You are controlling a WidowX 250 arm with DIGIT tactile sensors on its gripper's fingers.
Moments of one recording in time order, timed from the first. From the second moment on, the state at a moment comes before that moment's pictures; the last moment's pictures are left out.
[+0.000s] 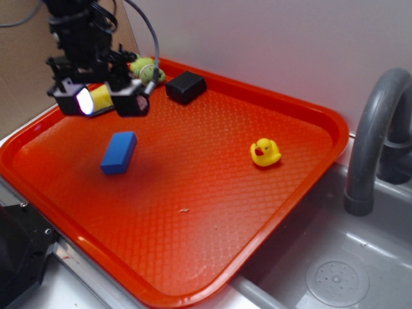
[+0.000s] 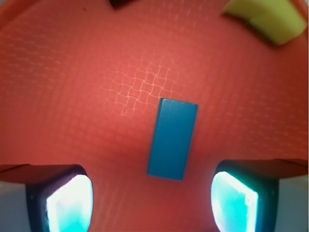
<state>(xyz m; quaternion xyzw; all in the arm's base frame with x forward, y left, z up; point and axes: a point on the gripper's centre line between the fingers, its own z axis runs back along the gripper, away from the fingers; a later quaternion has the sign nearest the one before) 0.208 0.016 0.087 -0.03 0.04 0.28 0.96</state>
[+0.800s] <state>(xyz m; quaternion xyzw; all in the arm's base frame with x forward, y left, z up) 0.191 0.012 0.038 0.02 0.06 0.33 0.94</state>
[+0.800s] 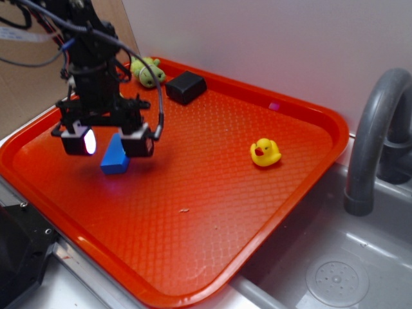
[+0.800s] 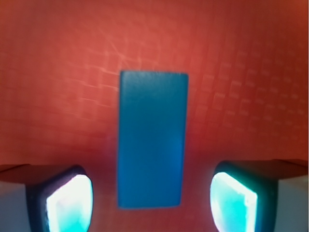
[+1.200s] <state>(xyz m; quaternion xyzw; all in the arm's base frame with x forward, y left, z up) 0.211 0.016 0.027 0.03 0.03 0.34 0.94</state>
